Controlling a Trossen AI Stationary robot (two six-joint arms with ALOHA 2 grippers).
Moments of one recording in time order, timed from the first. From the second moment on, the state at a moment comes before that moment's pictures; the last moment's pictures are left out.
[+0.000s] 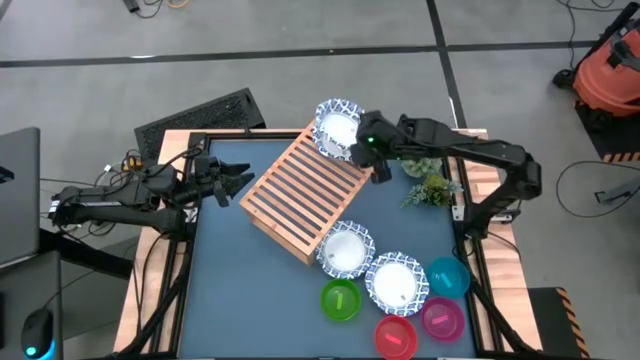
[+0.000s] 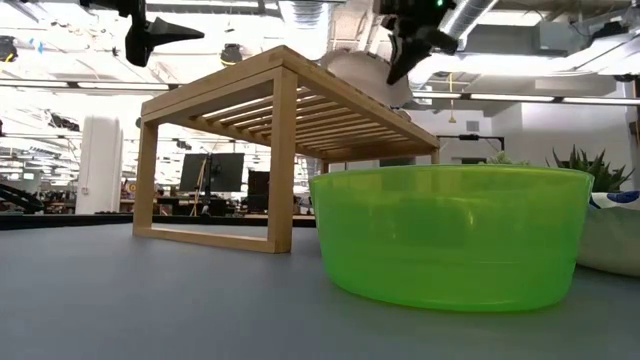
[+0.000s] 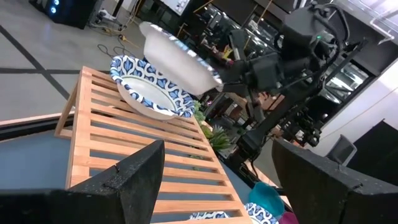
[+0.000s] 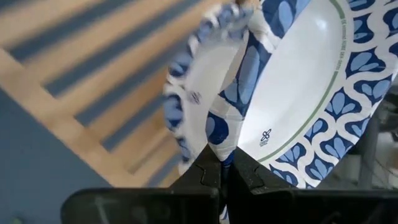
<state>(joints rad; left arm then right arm) 0.05 0.54 0.57 0.01 -0.38 -0.62 -0.27 1.56 1.61 -0.99 0.38 -0.73</state>
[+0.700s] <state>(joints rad) 0.05 0.54 0.57 0.00 -0.38 -0.61 -0.28 1.57 1.63 -1.04 0.37 -0.79</state>
